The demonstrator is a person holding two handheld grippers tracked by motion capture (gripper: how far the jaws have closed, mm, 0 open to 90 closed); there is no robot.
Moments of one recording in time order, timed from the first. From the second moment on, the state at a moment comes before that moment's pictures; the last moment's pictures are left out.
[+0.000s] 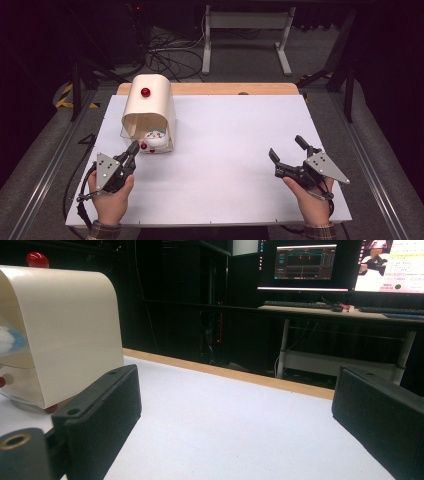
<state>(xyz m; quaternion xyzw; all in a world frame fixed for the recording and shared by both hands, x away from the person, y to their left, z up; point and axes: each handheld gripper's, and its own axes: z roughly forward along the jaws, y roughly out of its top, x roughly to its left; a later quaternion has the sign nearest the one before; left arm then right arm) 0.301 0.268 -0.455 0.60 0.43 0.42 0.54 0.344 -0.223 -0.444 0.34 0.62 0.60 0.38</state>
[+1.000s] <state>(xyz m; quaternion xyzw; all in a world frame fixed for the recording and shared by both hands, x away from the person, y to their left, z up) 0.307 0.269 -0.455 0.59 0.43 0.42 0.53 0.344 -0.221 -0.444 0.34 0.62 0.60 0.38</state>
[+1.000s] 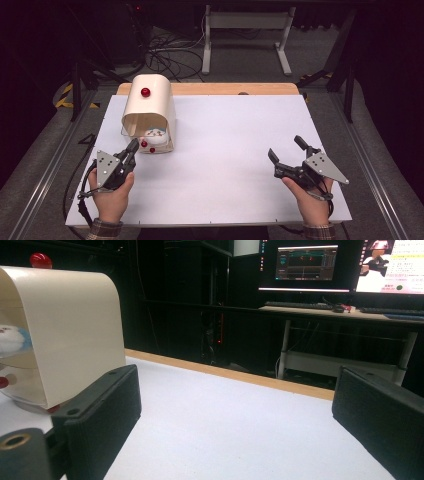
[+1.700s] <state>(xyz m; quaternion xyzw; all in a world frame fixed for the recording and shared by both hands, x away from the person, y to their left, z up) 0.315 0.267 -0.455 0.59 0.44 0.42 0.53 0.343 -0.220 -0.444 0.33 0.62 0.60 0.38</state>
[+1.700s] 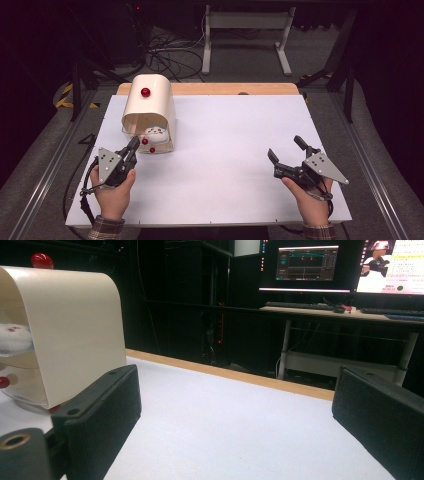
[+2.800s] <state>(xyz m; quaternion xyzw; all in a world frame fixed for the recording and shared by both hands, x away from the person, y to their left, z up) 0.328 0.268 -0.459 0.59 0.45 0.42 0.53 0.344 -0.219 -0.445 0.33 0.62 0.60 0.38</state>
